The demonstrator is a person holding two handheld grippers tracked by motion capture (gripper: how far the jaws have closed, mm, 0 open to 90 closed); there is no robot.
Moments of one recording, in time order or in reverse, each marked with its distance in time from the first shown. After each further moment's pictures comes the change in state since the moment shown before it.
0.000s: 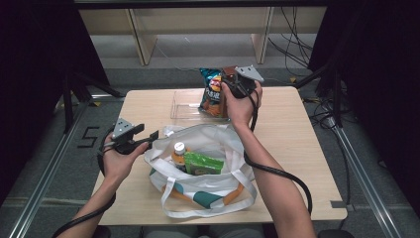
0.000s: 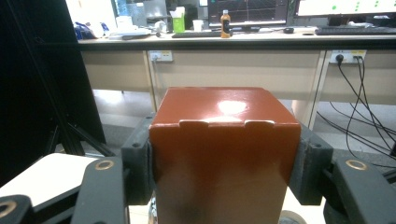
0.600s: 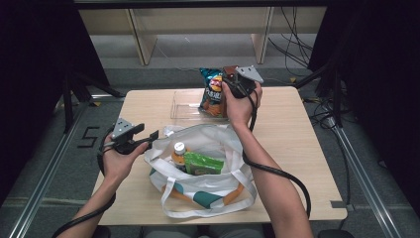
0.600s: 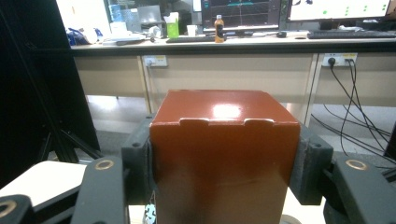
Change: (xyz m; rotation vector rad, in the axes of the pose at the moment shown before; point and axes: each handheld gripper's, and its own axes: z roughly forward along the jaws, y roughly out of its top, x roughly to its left) left arm 0.000 0.000 0.000 -0.005 -0.006 0.003; right arm 0.000 -0.002 0.005 -0.022 -0.017 0.011
